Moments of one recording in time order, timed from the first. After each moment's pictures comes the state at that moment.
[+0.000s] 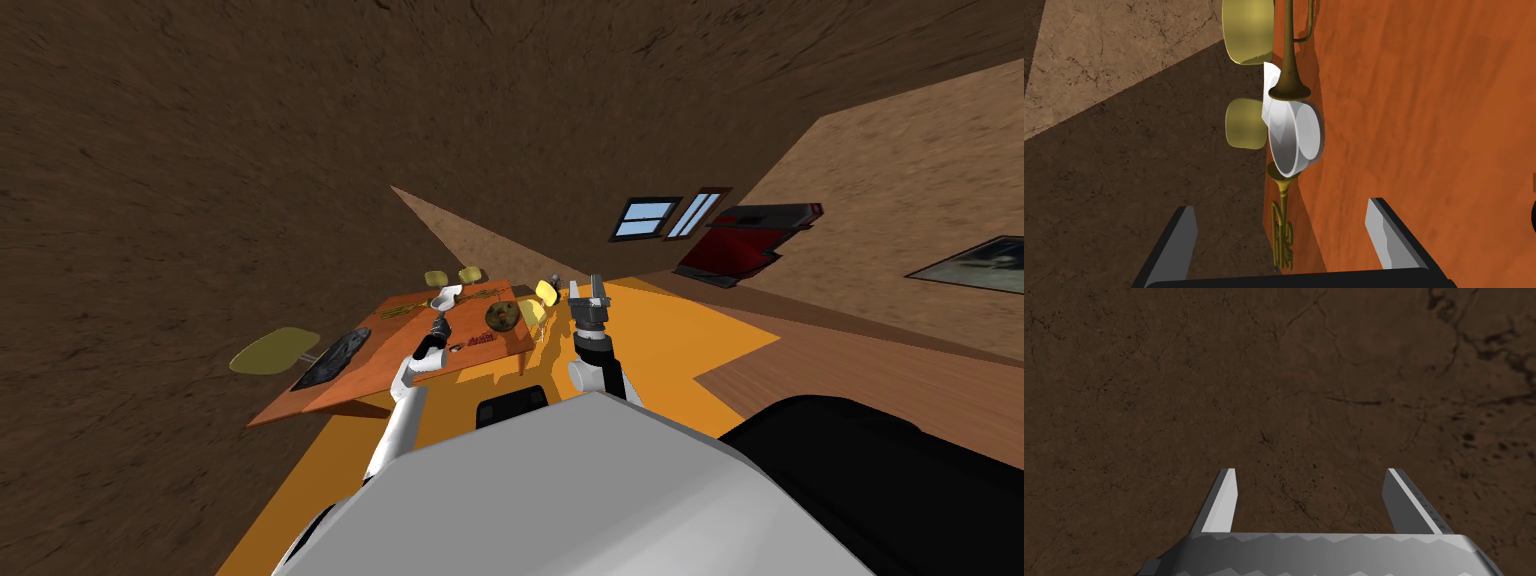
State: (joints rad) left arm -0.13 0.15 0.09 -1.45 0.01 0.32 0.20; right arm 0.51 0.02 0.04 -2.26 0.01 -0.64 -0.08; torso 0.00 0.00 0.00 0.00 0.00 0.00
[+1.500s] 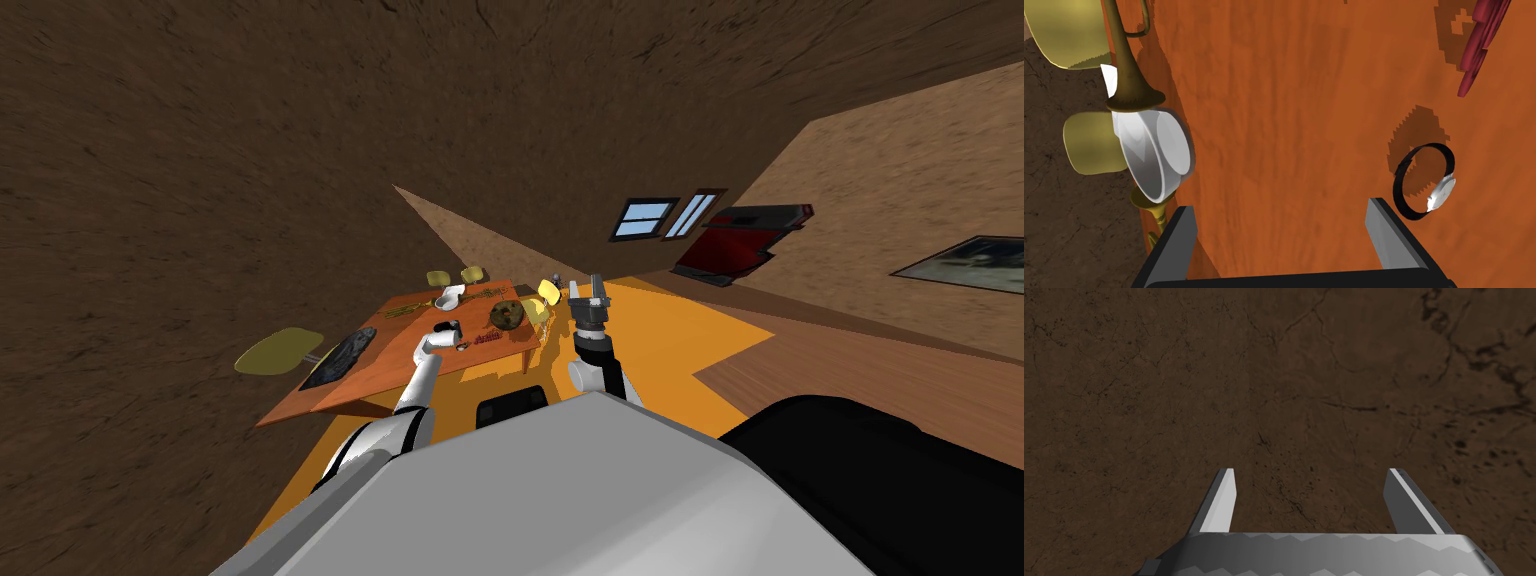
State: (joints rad) left arm -0.45 0.15 0.10 -1.03 0.03 0.69 0.22; right arm 0.51 0.02 0.04 -2.26 0.01 -0.64 -0.08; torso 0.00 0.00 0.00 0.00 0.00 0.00
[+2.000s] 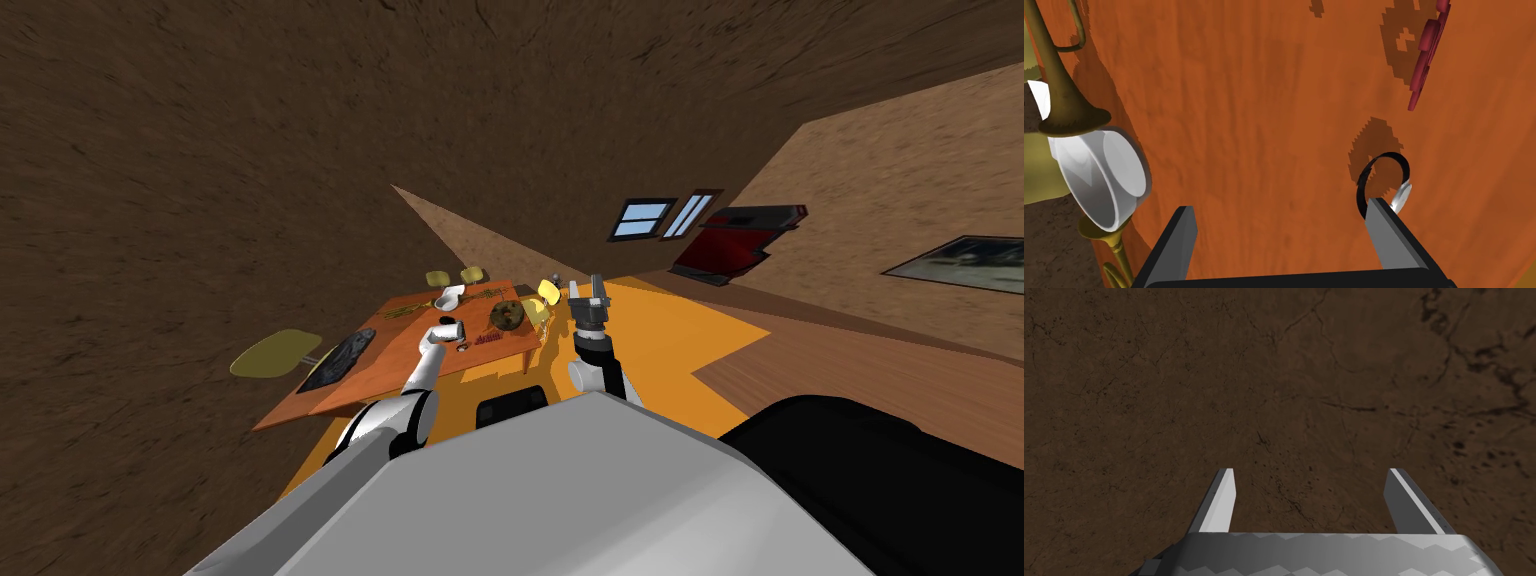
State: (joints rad) left arm -0.57 0.14 0.10 -0.88 0.05 0.83 0.22; right arm 0.51 0.02 0.04 -2.26 0.01 -0.64 -0.08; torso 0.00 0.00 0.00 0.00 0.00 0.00
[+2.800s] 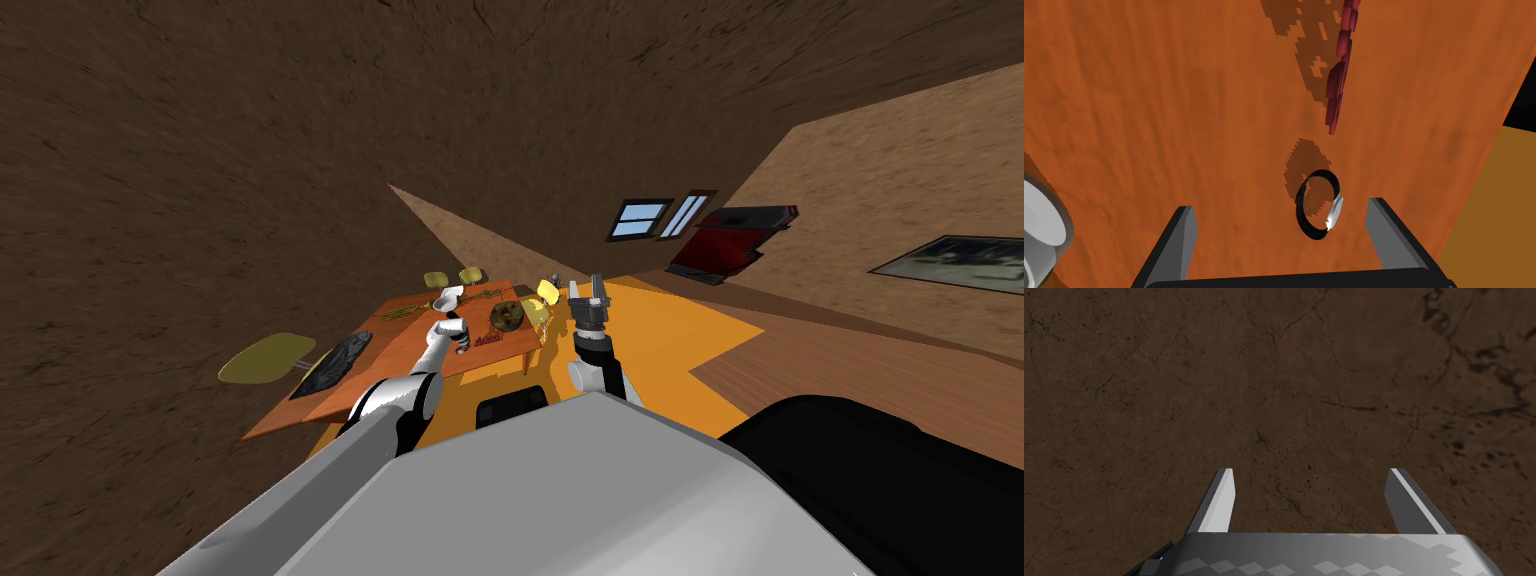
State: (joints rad) left arm -0.72 0.13 0.10 -0.67 0.08 1.00 0.21; right arm 0.51 0.02 0.04 -2.26 0.01 -0.64 -0.08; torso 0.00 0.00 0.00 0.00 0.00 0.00
